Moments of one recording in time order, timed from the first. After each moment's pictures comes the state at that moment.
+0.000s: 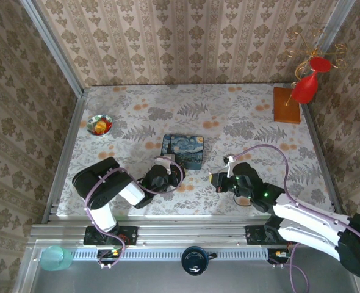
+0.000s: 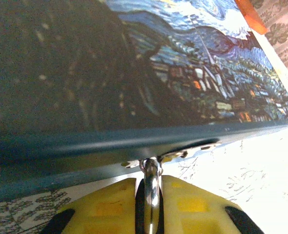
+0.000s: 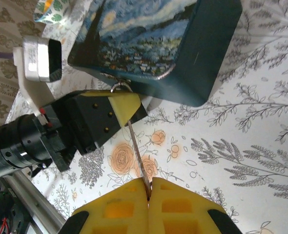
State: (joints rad) left arm -0.90 1.75 0.32 1.00 -0.02 -0.76; right arm 0.74 0.90 0.33 0.00 -0.07 0.72
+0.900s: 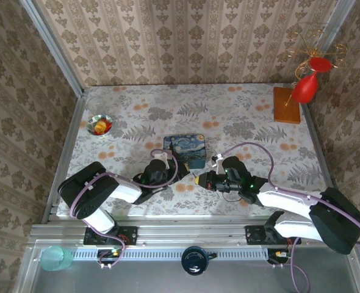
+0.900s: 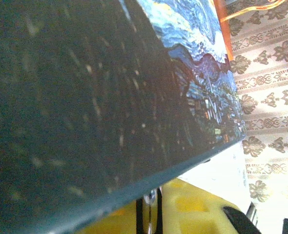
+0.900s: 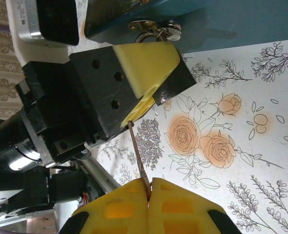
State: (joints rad) left arm -0.87 1.61 0.37 0.83 0.13 -1.14; right arm 0.71 1.20 0.39 0.25 -0.38 1.00
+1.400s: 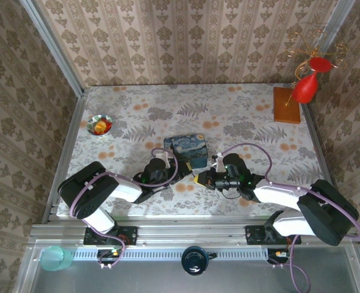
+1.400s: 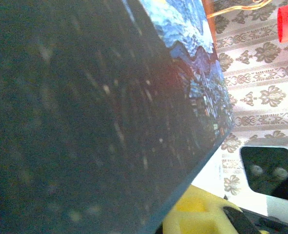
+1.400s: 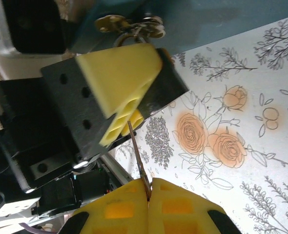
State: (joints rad) left arm -0.87 1.61 0.38 0.85 0.19 -1.22; right arm 0.64 1.30 0.38 0.36 -0.51 1.12
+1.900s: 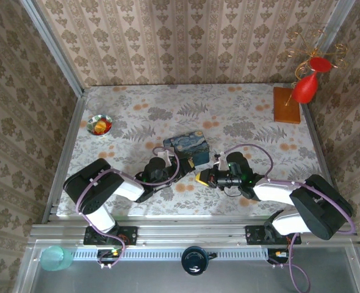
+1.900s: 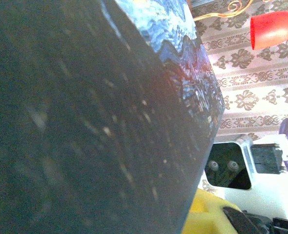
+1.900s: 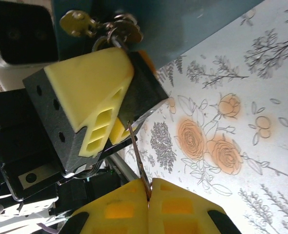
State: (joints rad) left arm -0.86 1.67 0.39 0.99 0.22 -1.27; right arm 0.57 1.35 0.35 0.47 -0.60 1.16
